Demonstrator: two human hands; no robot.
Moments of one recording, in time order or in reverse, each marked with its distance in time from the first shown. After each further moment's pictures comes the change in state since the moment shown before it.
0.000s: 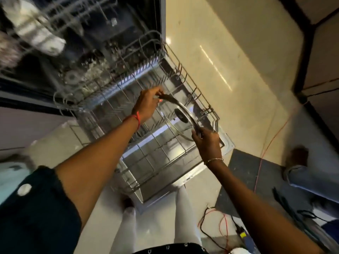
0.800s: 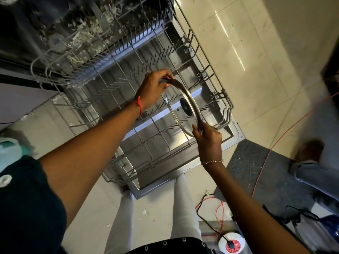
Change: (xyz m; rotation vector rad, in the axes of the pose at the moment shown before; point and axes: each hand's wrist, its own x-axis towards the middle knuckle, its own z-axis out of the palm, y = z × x) left_hand 0.025 -0.041 0.042 -0.214 -0.072 -0.076; right_hand 0.004 0.048 0.053 -0.033 0.052 -0.007
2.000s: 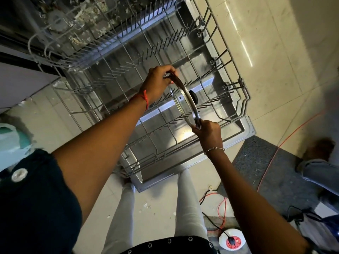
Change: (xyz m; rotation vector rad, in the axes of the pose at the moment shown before) left_hand -0.008 -0.048 0.005 -0.023 0.040 -0.077; right_hand 0.002 0.025 0.042 -0.159 -0.354 0.083
